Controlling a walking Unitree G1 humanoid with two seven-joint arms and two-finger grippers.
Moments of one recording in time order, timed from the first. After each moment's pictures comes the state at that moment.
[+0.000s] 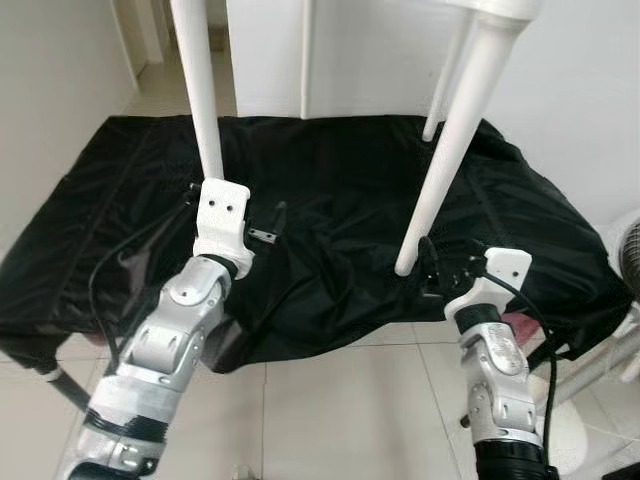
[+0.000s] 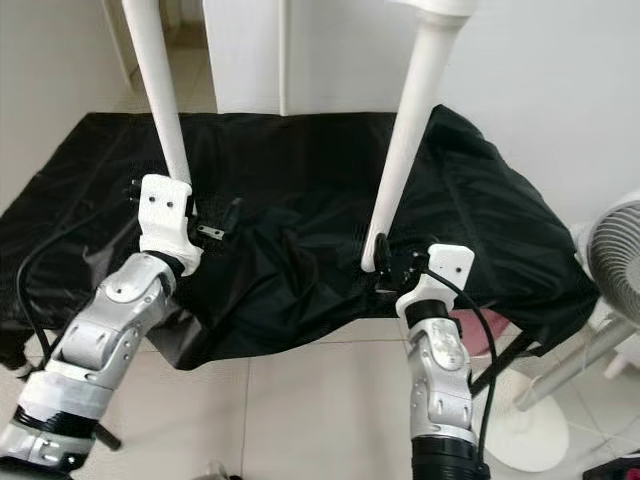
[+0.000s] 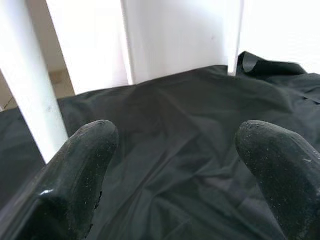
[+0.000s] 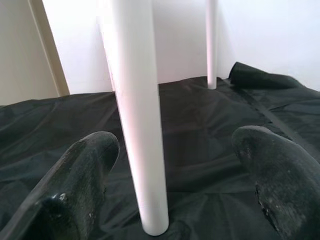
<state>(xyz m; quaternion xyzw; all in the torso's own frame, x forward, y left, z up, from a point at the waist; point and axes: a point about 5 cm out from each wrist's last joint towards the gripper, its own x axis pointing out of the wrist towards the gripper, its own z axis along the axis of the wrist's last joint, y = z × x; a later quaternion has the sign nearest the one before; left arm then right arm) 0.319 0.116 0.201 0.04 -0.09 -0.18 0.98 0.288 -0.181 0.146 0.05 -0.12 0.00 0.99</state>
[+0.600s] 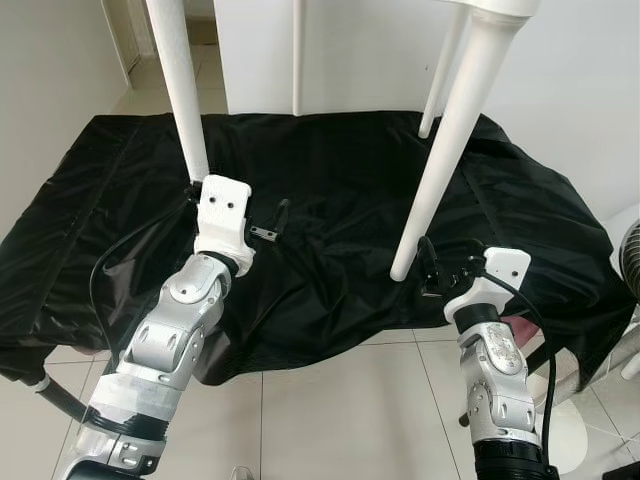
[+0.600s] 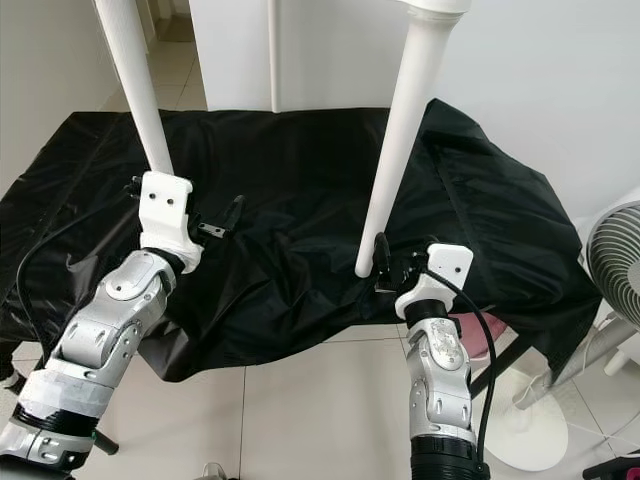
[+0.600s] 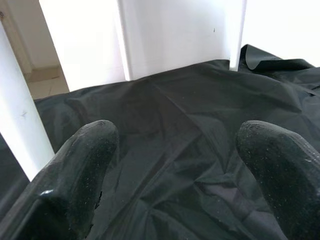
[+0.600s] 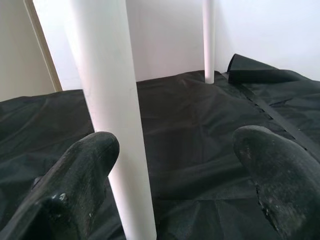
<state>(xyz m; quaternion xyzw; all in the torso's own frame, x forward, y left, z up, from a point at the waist) 0.319 0.116 0.201 0.04 -0.09 -0.18 0.98 0.288 -0.181 0.146 0.05 -0.12 0.00 0.99</state>
